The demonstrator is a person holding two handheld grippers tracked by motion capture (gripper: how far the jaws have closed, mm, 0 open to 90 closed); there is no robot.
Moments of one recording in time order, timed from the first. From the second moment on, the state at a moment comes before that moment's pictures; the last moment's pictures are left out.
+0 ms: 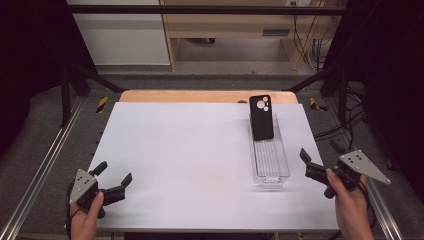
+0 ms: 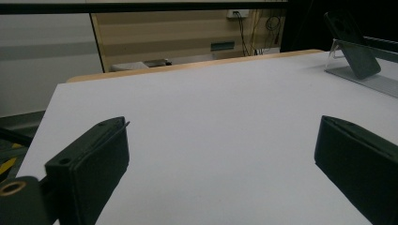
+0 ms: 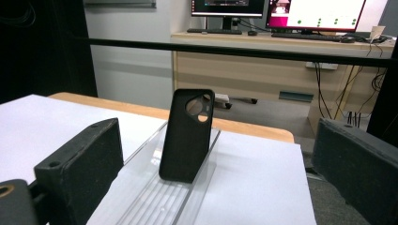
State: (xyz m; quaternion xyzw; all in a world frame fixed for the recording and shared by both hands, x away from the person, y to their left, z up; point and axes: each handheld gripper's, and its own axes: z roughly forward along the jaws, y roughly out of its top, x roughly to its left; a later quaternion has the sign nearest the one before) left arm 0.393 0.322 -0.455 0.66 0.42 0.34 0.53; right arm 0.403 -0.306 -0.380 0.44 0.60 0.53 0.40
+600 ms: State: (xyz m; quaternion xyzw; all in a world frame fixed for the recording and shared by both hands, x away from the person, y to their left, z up) left arm 0.389 0.322 -0.454 0.66 0.41 0.34 0.53; right arm 0.388 -0.295 -0.413 0.41 0.64 0.54 0.35
